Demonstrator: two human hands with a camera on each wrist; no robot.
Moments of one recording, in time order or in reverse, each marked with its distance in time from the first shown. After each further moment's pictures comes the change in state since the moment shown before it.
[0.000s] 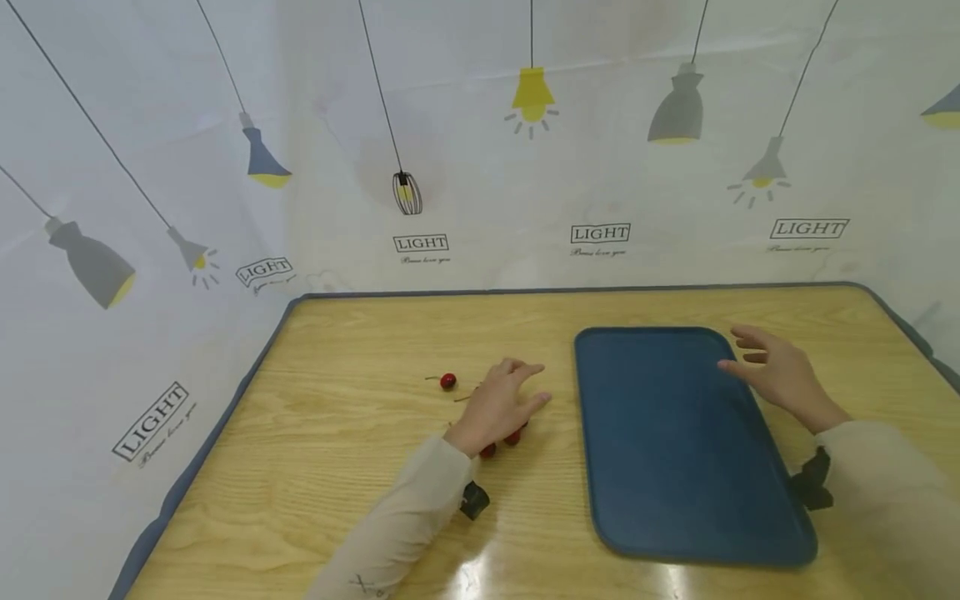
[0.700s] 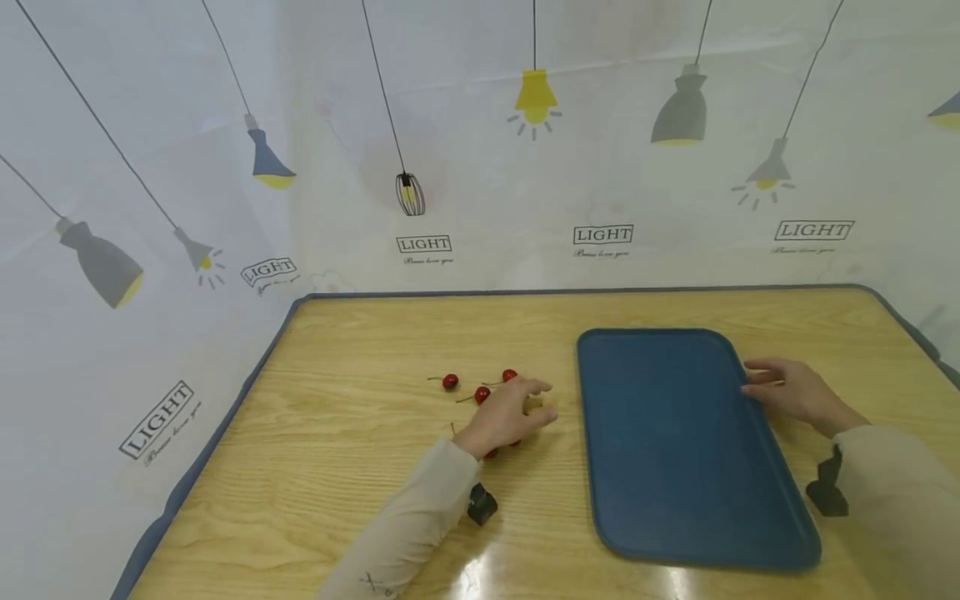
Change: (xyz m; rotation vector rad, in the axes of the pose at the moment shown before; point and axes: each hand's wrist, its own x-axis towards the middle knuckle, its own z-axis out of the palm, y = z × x) left_hand -0.002 0.000 0.007 -0.147 -0.136 -0.007; right_hand 0.000 0.048 0.001 0.078 -0.242 0.090
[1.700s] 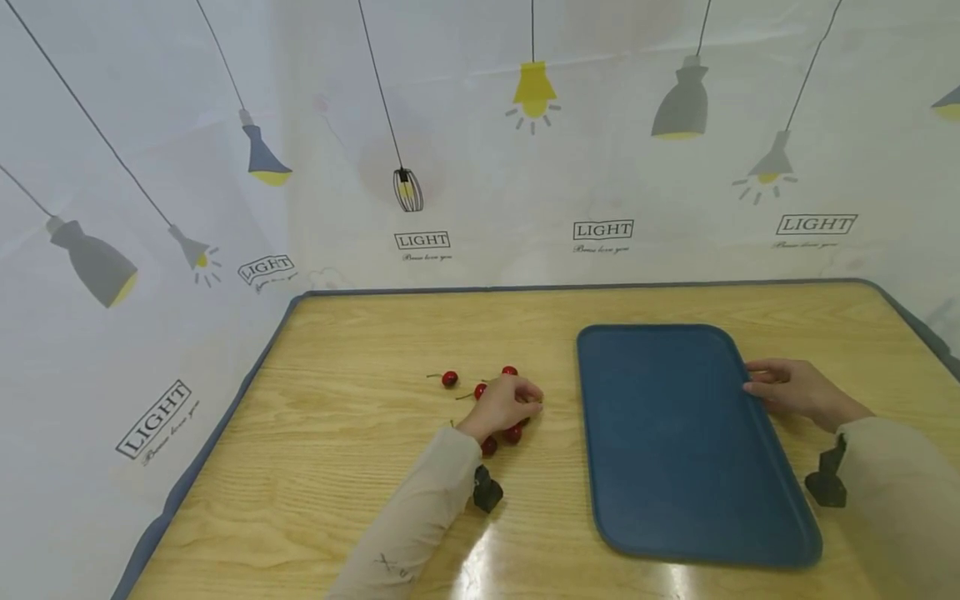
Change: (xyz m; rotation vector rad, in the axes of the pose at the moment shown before) left_hand 0.020 -0.022 0.009 -0.206 0.011 -0.156; right_hand 0.005 0.010 0.001 0.184 -0.074 0.056
